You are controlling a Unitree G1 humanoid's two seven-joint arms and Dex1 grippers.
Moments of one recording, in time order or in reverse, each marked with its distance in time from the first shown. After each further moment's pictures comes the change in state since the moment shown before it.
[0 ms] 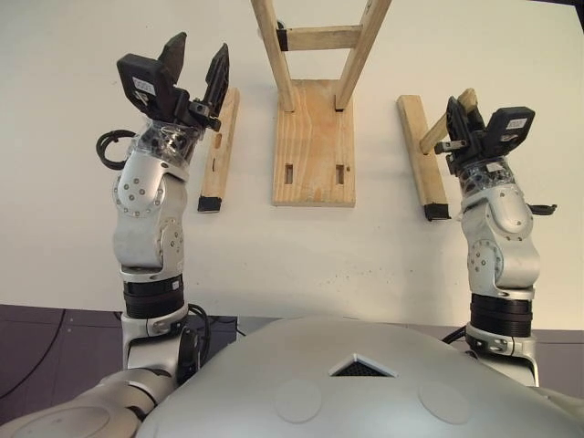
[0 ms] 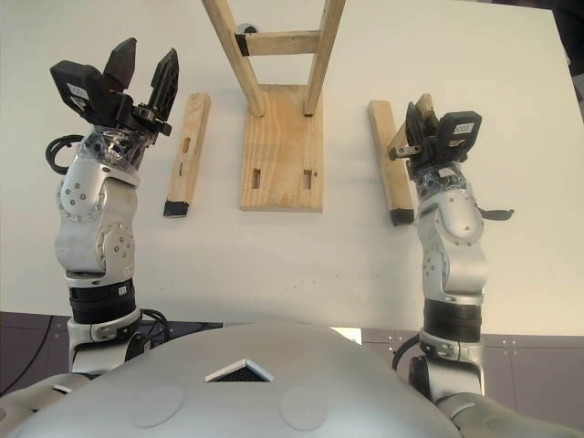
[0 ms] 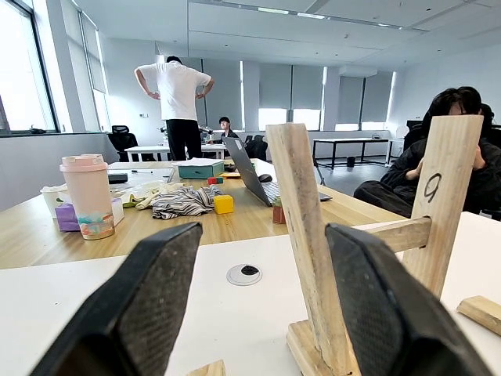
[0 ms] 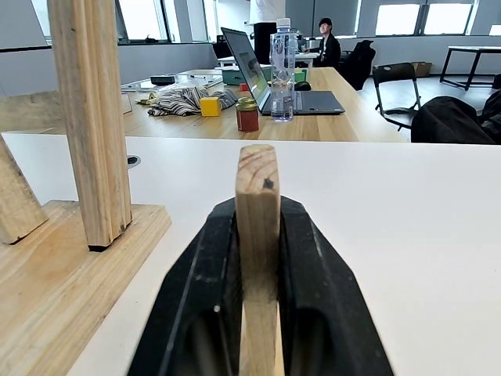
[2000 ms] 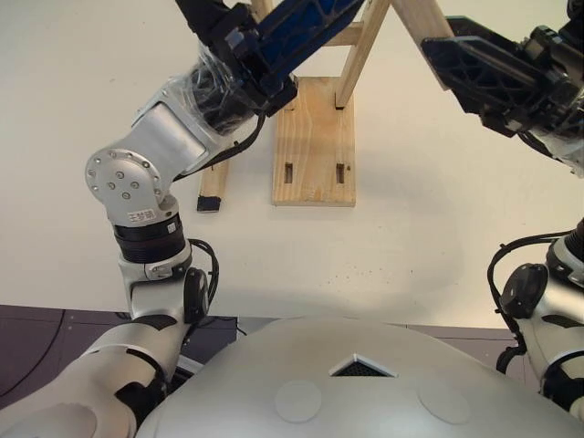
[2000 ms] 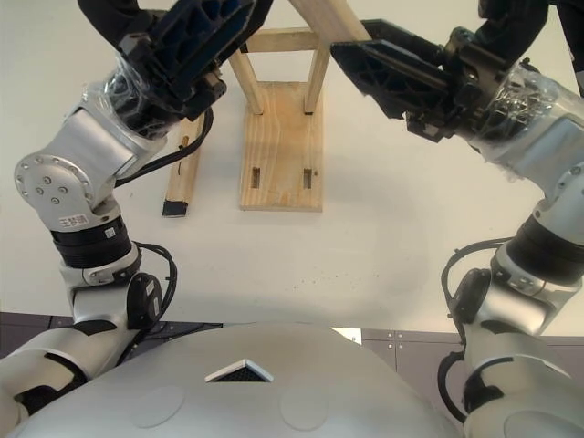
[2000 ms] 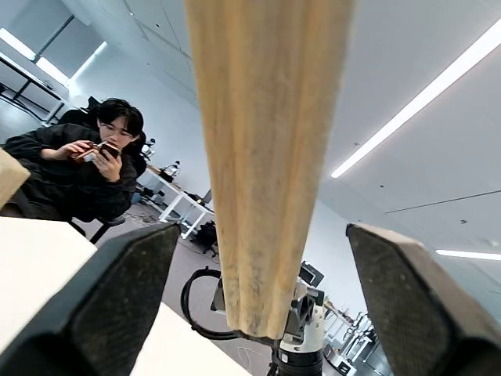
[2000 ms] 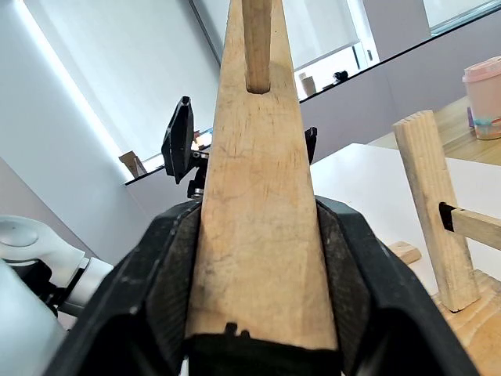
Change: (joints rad) left arm -0.377 -0.033 0.046 0.033 -1.228 0.674 -0.035; right arm -0.513 -0.294 -0.293 -0.135 0.981 0.990 0.554
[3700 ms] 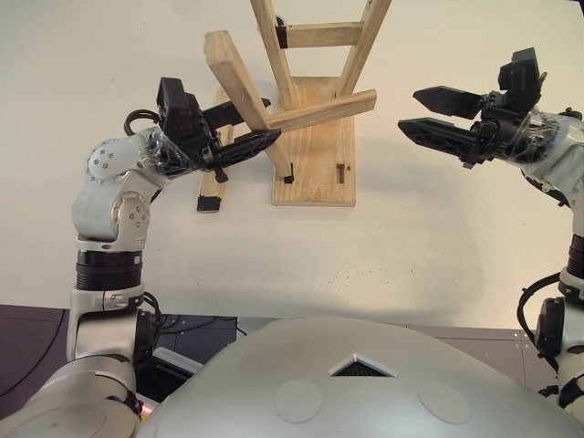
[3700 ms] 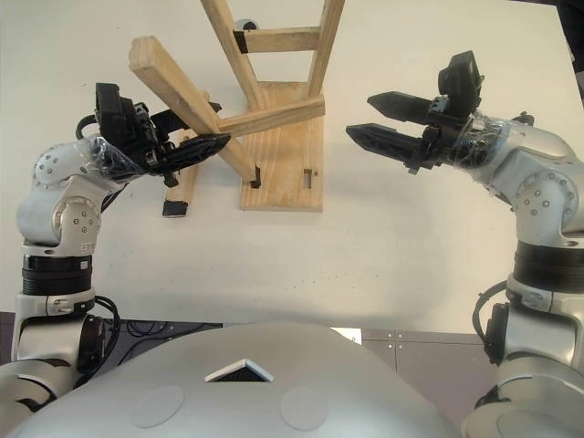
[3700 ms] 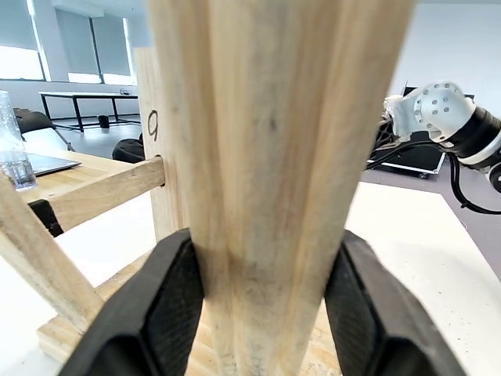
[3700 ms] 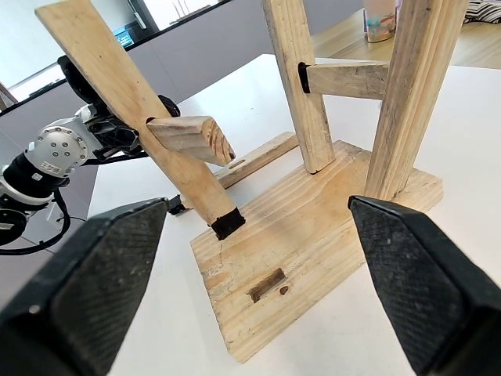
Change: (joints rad) left arm 0.252 0.313 -0.119 0.221 0.931 -0.650 -0.805; right arm 0.162 -0.169 0.263 0.196 -0.469 -0.361 0.224
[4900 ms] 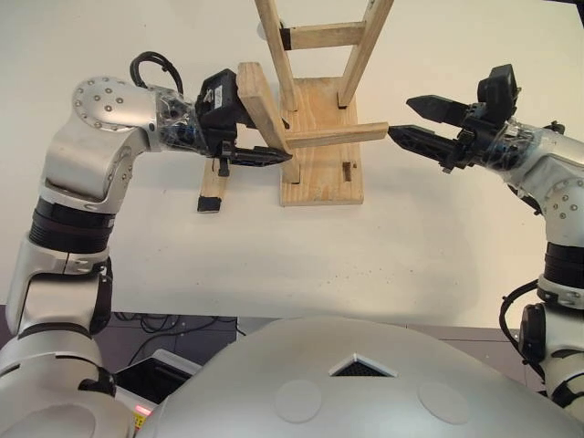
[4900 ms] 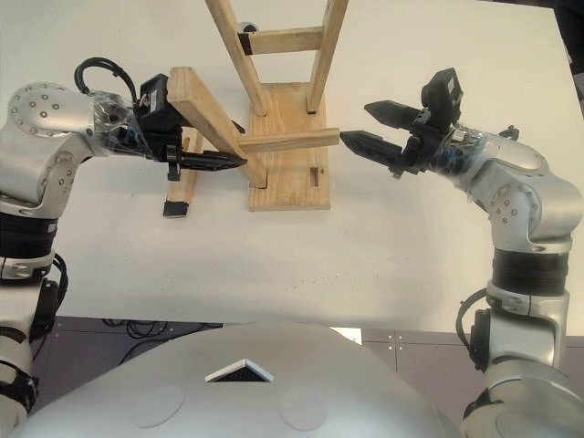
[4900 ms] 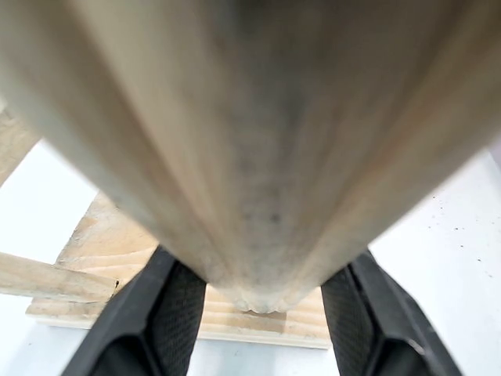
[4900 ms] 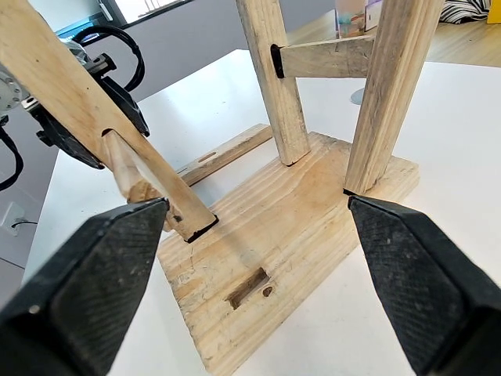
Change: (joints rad) left arm -0.282 0.239 -0.293 -0.041 0.174 0.218 -0.064; right arm 0.041 0.076 0.028 0.013 -0.121 -0.080 -0.047
